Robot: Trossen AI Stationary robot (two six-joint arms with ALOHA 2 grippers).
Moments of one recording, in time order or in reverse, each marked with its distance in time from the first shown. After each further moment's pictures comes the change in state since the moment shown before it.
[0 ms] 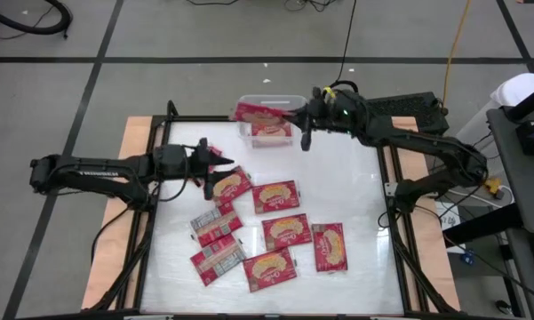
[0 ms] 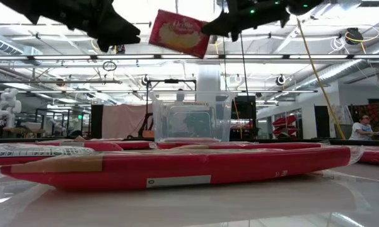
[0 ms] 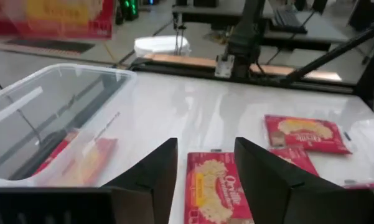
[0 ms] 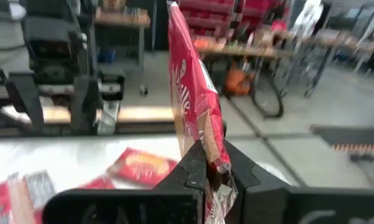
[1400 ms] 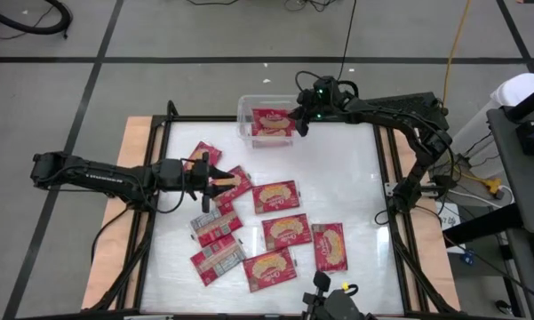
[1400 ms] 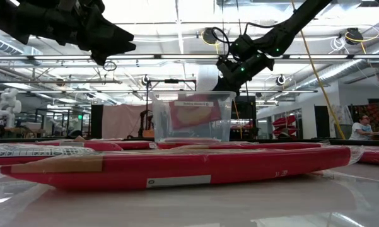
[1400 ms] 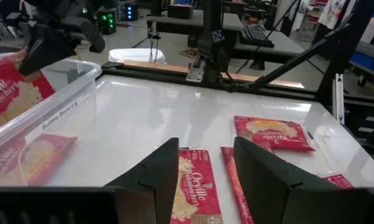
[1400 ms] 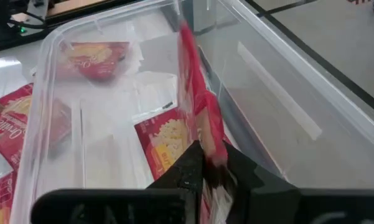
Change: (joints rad) left arm -0.102 0.001 -0.196 0.281 0.000 -0.057; right arm -0.280 0.366 0.099 -0.210 -0.174 -0.007
